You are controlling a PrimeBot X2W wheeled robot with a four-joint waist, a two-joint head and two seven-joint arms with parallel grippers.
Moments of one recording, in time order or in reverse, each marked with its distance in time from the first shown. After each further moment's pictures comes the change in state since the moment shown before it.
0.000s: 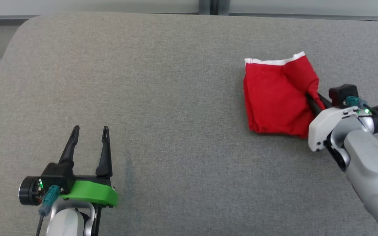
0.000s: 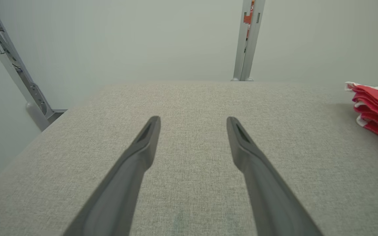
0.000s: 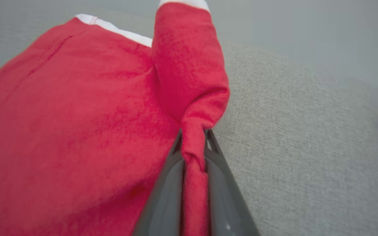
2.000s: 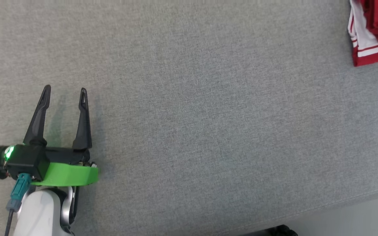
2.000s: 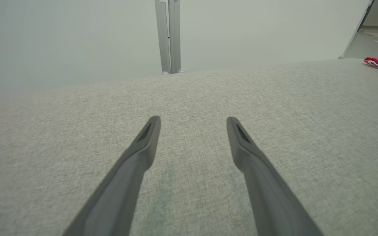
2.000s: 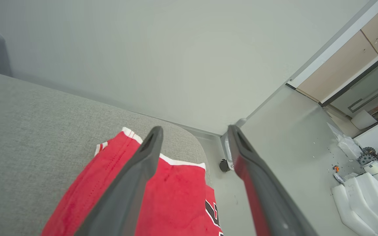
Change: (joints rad) left arm -0.067 0.096 -0.008 -0.237 0.011 0.019 0.016; right arm -0.455 -0.443 0.122 -0.060 0.142 0.000 -0.087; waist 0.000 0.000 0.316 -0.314
